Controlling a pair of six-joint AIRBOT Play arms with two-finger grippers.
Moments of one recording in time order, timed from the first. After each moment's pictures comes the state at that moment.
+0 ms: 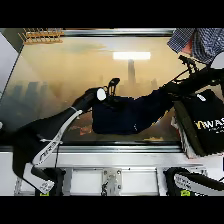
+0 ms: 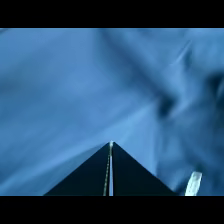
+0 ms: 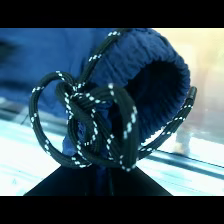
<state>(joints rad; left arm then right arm) -0.63 -1.78 1.42 1.00 -0.84 -1.59 -0.03 -1.33 1.52 -1.16 1.67 1.55</state>
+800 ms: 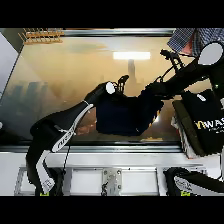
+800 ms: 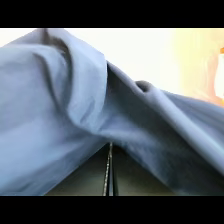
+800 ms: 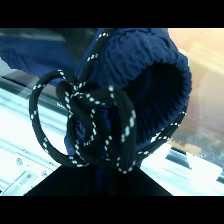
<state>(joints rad) -0.61 -1.92 1.66 0.88 -0.95 -1.58 0.14 -1.32 1.60 -1.17 1.70 1.58</state>
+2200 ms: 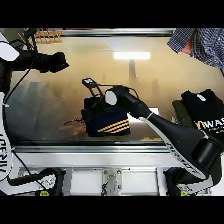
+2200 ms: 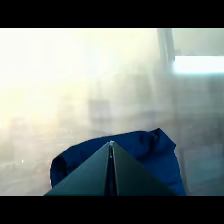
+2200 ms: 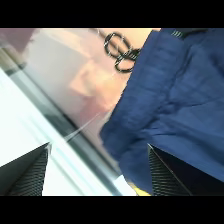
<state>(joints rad) 0.01 -1.40 1.59 1.06 -1.15 -1.53 0.77 -1.65 1.58 -1.12 1.03 1.61</state>
